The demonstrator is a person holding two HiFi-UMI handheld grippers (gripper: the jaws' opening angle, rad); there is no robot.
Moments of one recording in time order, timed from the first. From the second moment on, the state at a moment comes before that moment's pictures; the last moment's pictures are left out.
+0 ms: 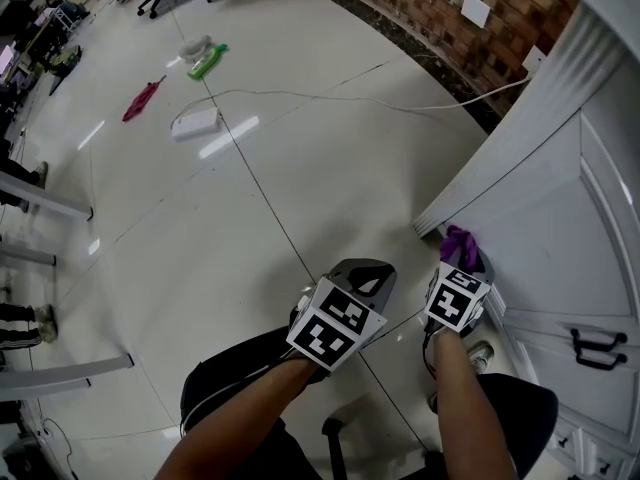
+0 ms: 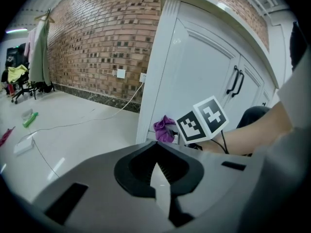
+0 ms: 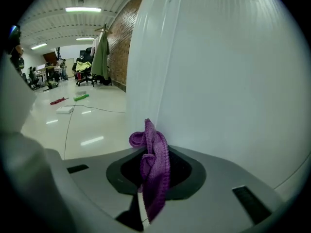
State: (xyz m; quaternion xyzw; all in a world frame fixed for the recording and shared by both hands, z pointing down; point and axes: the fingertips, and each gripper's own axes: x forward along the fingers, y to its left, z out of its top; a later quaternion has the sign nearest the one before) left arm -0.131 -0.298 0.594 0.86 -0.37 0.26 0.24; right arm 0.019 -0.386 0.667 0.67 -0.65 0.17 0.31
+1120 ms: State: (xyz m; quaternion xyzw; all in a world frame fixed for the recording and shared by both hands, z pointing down) left arm -0.134 -0.316 0.607 0.85 -0.36 0.29 0.25; right arm -0.004 -0.404 0.711 0.66 -0.62 0.42 0.11
